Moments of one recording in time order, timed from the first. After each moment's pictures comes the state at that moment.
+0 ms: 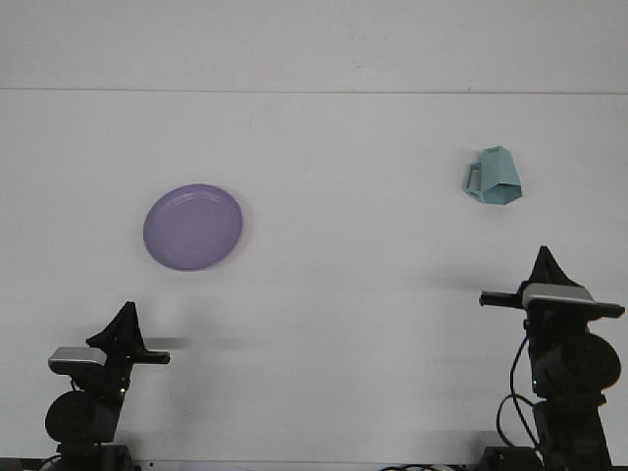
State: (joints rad) left arm 0.01 0.01 0.03 0.12 0.06 -0.12; right arm -0.02 0.57 0.56 0.02 0.13 -0.11
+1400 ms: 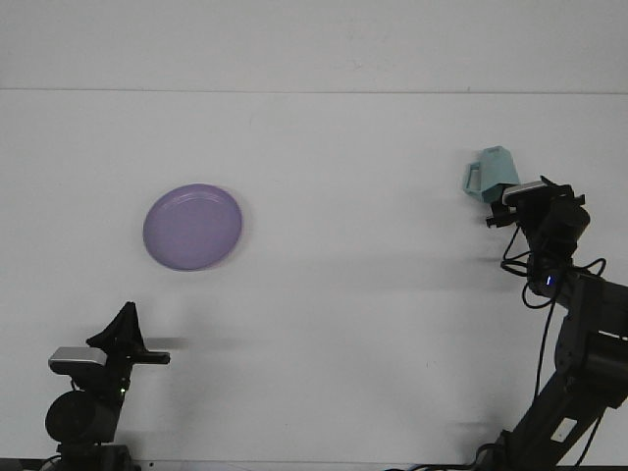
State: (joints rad) left arm 0.01 0.01 0.03 0.12 0.06 -0.12; right arm -0.34 1.94 1.01 0.72 -0.24 -0.45
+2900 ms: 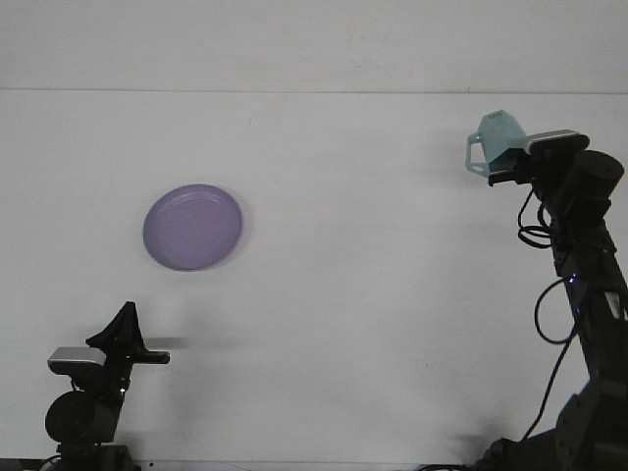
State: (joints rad) left arm 0.01 0.01 0.04 0.12 0.06 -0.14; right arm -0.24 1.55 1.24 0.07 -0.29 -0.16
